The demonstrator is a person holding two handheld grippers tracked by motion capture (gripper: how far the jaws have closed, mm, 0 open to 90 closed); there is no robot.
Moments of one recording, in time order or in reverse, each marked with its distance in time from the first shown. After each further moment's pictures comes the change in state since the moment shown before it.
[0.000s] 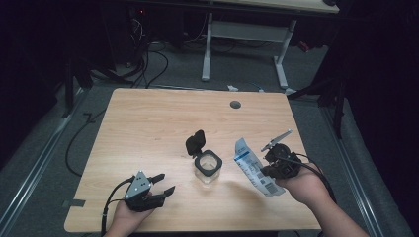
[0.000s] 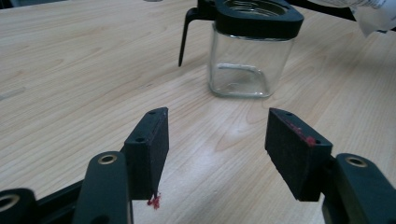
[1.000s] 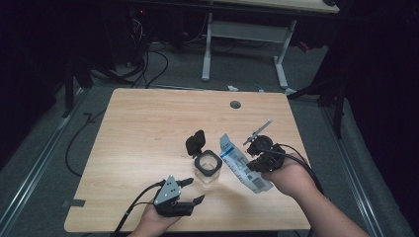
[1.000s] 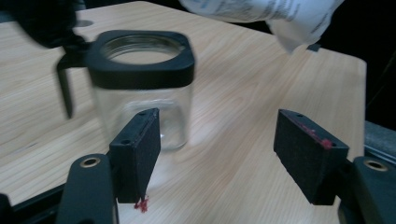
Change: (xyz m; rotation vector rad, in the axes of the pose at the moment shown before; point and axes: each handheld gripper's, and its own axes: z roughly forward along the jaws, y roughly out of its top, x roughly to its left) left arm -0.064 0.027 0.051 -0.049 -0.158 0.044; right arm 0.029 0.045 -0.012 0.037 0.016 -0.061
